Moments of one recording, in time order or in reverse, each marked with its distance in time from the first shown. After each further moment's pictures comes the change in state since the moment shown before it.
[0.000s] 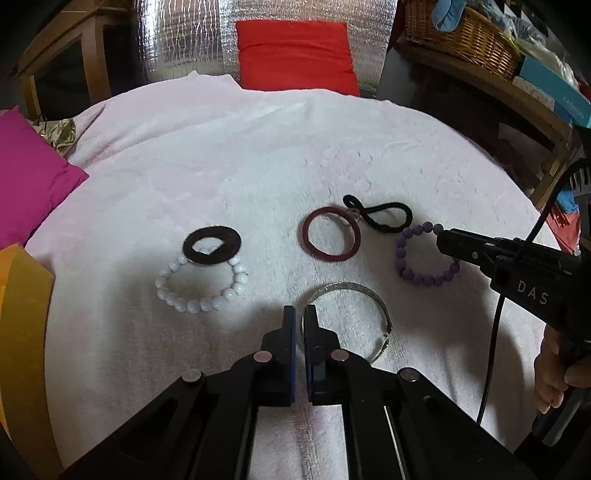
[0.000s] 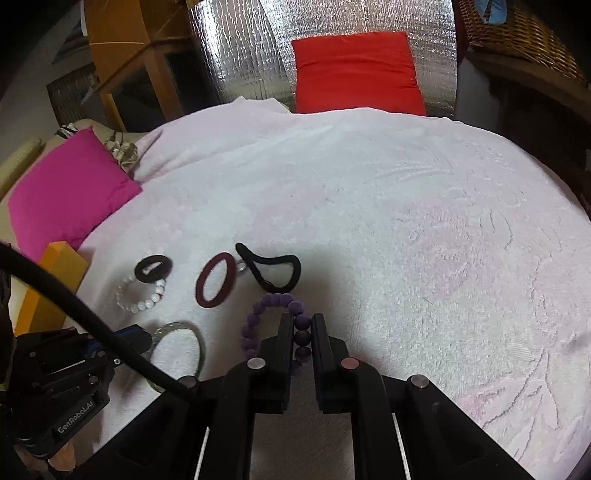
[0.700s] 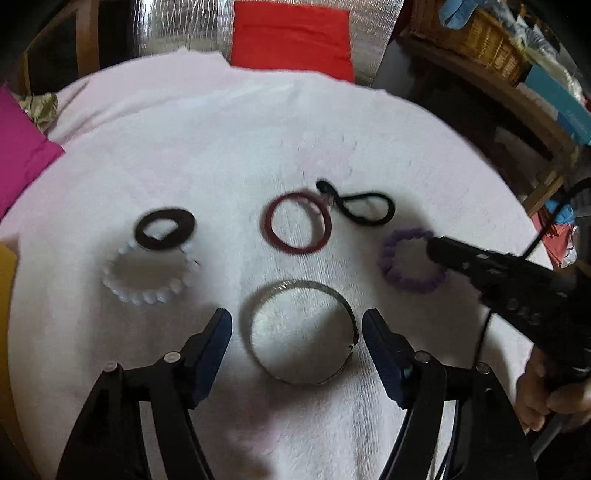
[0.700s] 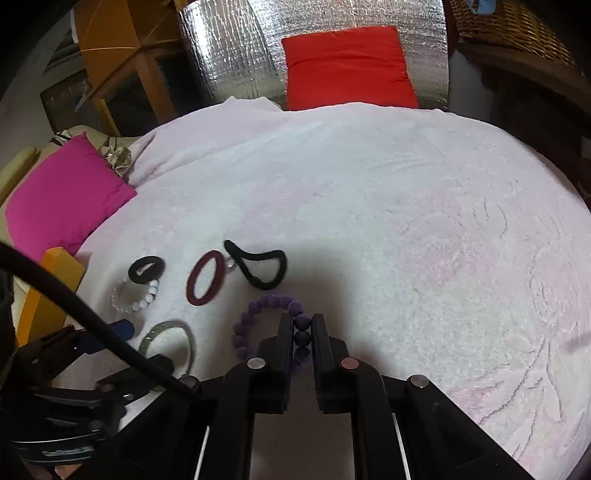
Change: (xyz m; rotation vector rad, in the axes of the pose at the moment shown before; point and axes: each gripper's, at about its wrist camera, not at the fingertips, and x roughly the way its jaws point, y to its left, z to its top) left arm 0.033 -0.023 0.005 -0.057 0.076 -0.065; right arm 0.004 -0.016 -0.005 0.039 0.022 -0.020
